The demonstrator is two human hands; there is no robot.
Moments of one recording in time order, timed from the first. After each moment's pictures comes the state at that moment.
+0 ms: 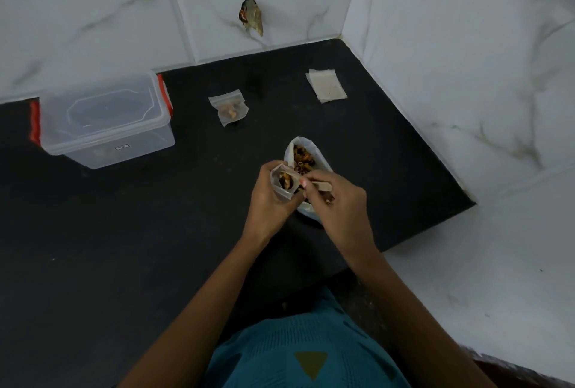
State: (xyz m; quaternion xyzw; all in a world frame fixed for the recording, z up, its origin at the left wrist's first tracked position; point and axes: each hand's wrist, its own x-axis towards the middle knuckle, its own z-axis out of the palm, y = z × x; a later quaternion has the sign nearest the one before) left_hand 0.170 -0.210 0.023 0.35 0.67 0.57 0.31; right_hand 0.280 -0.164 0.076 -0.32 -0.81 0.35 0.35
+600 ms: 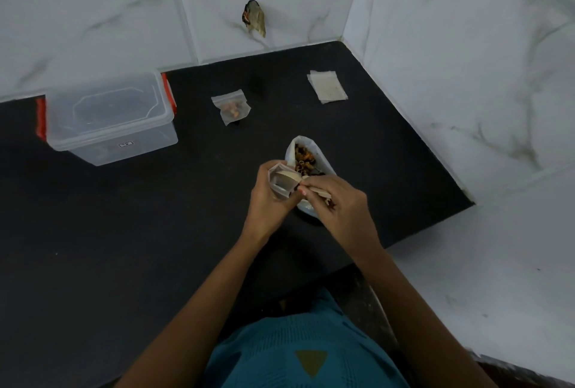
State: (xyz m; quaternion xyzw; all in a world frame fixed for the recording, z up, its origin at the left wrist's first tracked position) left_hand 0.170 -0.217 0.021 0.34 0.66 0.58 0.32; right_hand 0.289 -0.159 0.065 -0.21 -0.86 0.27 0.37
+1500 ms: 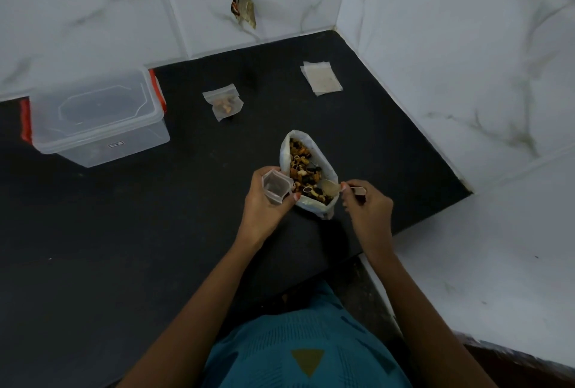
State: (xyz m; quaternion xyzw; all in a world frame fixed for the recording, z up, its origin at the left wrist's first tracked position) left_hand 0.172 -0.223 0.010 0.32 0.69 0.55 0.34; right_hand 0.328 -0.137 0.021 -0.49 -0.73 0.35 0.33
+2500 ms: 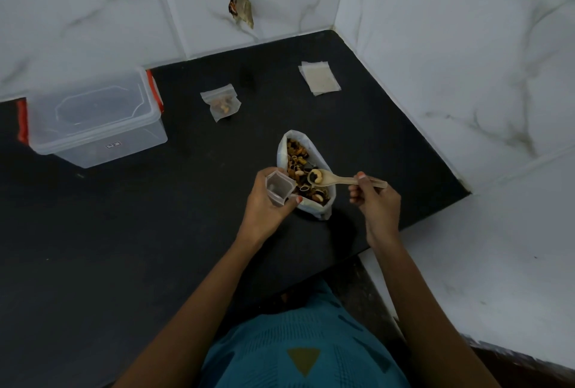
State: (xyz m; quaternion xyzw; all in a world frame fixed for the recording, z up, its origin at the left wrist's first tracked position) left_hand 0.176 -0.219 0.010 0.34 0.68 0.54 0.36; right_hand 0.325 -0.122 0.038 -0.60 -0.42 0.58 0.37
